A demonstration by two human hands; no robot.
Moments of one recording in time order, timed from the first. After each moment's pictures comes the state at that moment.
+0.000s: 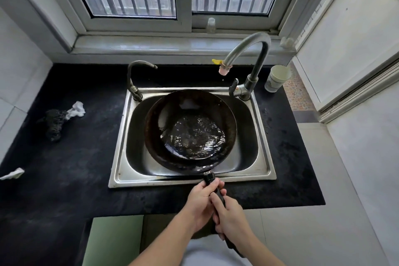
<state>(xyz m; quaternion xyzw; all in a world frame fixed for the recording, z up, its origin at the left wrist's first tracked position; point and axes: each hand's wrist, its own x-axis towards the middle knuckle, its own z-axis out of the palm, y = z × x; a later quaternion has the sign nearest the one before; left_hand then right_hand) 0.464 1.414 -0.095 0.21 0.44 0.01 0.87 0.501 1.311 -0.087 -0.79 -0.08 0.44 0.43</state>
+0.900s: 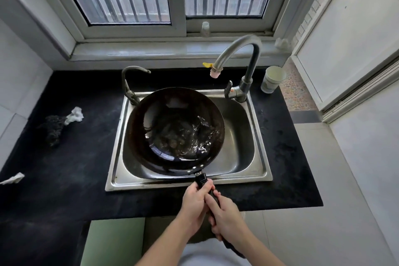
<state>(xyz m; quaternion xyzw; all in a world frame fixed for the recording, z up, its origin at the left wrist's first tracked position) 0.465 1.408 -0.089 0.32 0.46 0.05 0.83 0.514 1.309 -0.074 -0.76 -0.11 0.48 0.43</state>
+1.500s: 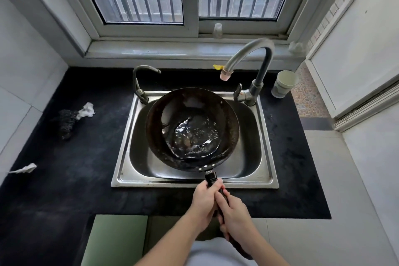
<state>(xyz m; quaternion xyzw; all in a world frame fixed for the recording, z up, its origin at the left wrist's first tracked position) 0.486 1.403 -0.099 0.34 0.47 0.04 0.81 0.531 1.306 -0.081 -0.76 -0.10 0.48 0.44</state>
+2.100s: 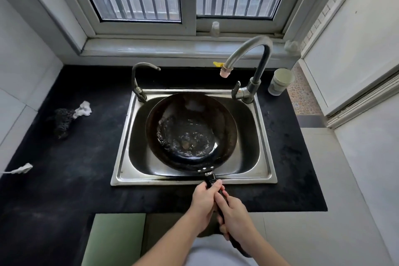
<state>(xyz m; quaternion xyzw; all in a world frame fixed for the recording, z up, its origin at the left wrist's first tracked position) 0.472 1.401 -0.105 0.36 0.48 0.02 0.80 0.518 1.304 -0.076 -0.75 -0.07 0.49 0.44</state>
